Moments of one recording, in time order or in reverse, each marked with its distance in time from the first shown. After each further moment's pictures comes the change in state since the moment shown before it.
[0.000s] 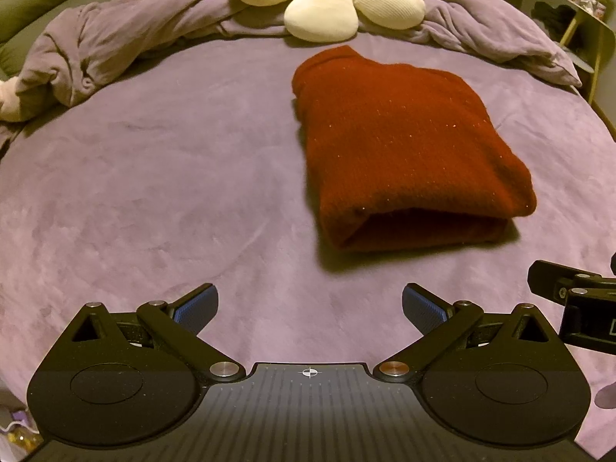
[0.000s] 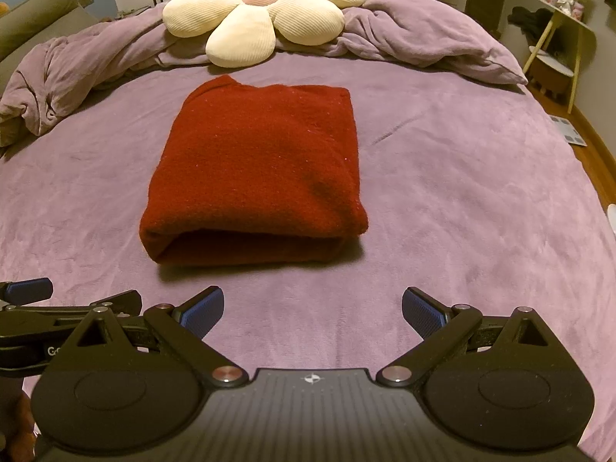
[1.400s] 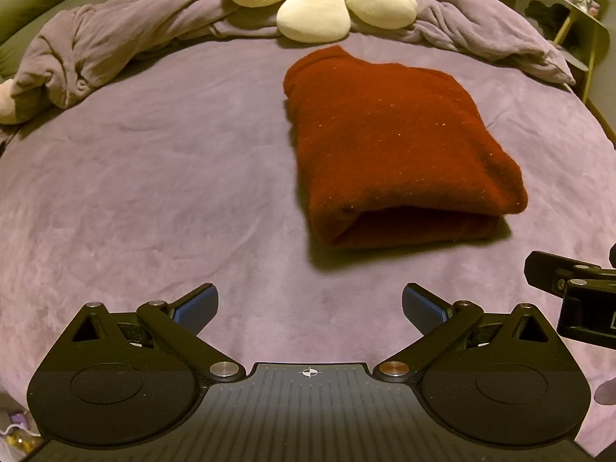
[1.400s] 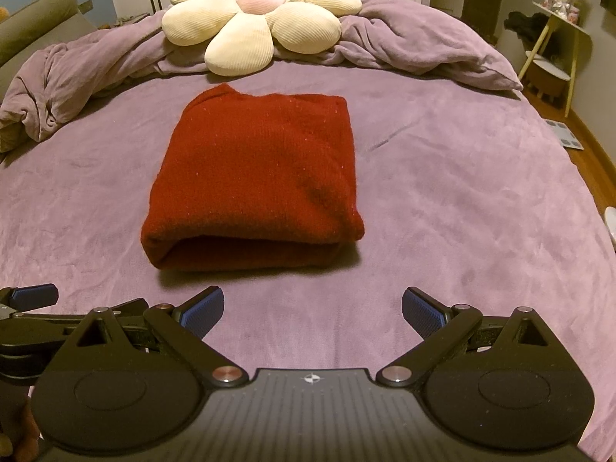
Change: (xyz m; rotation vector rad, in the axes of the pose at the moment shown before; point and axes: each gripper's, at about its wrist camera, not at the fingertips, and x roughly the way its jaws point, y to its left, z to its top) left arm -0.002 -0.004 -0.001 0.008 0.004 -0.018; right arm -0.008 0.001 -0.003 0.004 -0.024 -0.007
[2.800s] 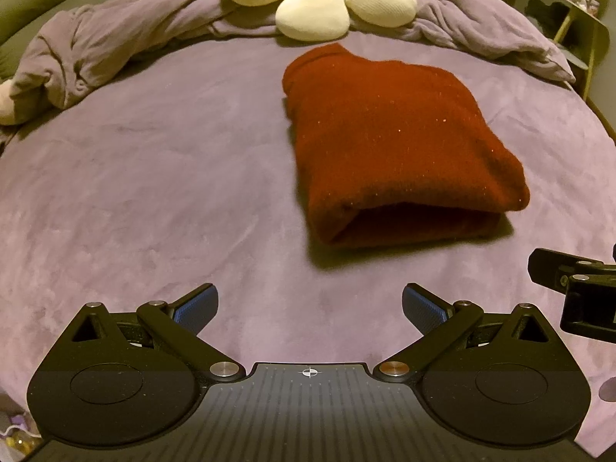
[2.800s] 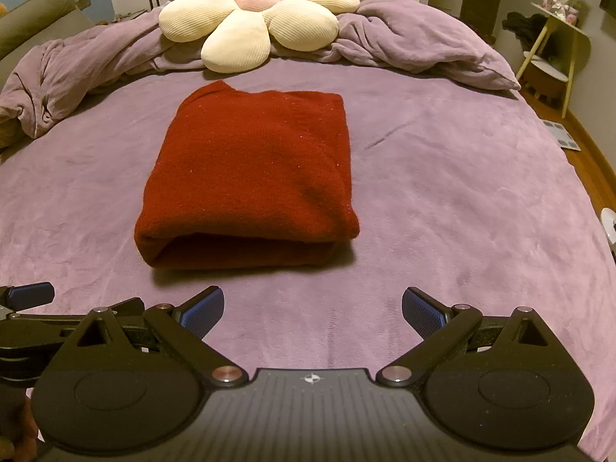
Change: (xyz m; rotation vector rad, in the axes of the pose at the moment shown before) left arm 0.005 -0.001 -0.001 0.007 0.003 -0.001; right arm 0.003 0.002 0.002 -0.005 0.006 -0.016
